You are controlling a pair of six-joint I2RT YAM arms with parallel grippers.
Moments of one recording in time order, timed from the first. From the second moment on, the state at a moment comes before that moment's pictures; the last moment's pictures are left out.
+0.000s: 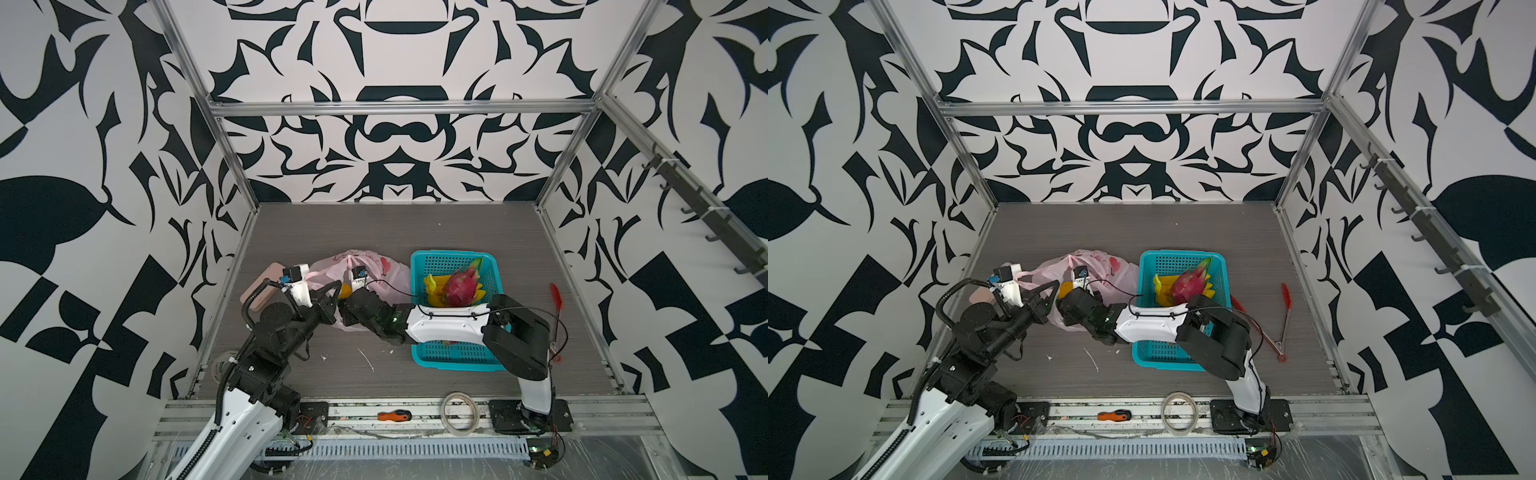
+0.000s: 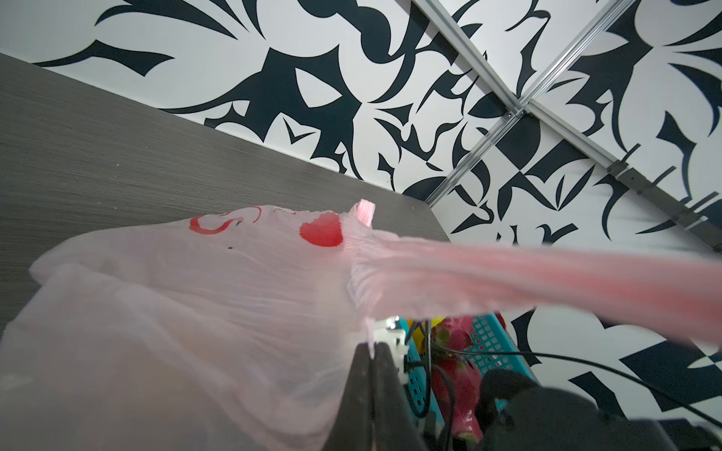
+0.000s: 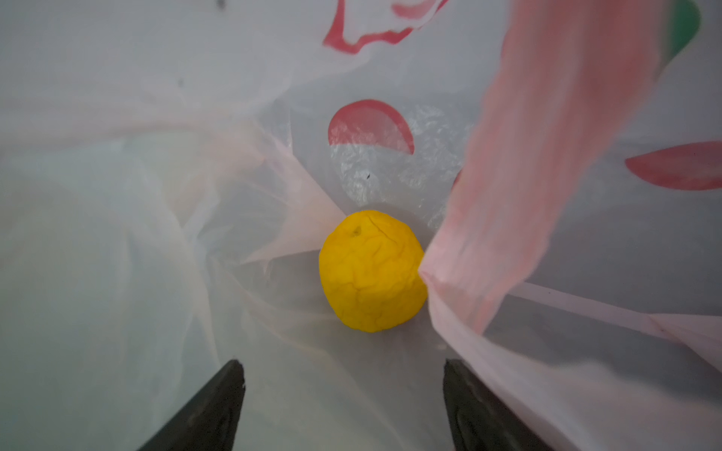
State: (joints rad) left arm -0.47 0.41 0.39 -0.10 0.13 -0.61; right arm 1.14 1.97 1.29 0.08 0.34 0.72
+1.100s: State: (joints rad) left arm -0.47 0.30 0.35 -0.27 0.11 -0.54; right arm 1.12 1.96 1.41 -0.10 0.29 0.68
